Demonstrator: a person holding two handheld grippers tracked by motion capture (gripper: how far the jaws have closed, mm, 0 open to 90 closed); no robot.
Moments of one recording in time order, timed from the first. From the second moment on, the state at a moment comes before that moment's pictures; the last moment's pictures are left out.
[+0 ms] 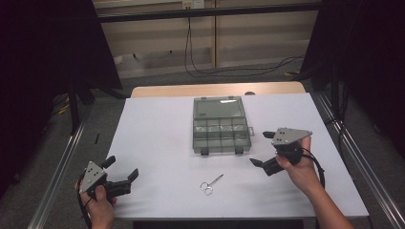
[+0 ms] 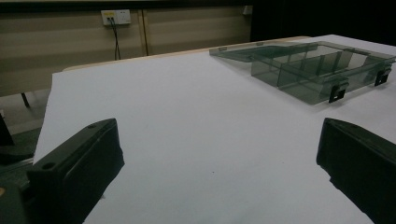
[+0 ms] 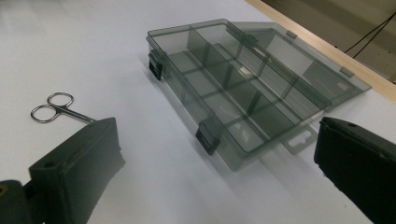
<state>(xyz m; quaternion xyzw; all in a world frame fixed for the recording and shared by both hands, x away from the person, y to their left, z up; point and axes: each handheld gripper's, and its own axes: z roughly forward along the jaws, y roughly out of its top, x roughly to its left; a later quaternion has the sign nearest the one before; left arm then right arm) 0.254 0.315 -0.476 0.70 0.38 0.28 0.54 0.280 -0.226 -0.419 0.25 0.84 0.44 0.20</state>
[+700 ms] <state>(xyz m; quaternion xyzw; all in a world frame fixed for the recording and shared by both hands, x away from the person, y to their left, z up) 0.255 0.314 -0.476 0.70 0.37 0.28 0.53 0.299 -0.163 -0.412 0.17 0.89 0.40 0.16</state>
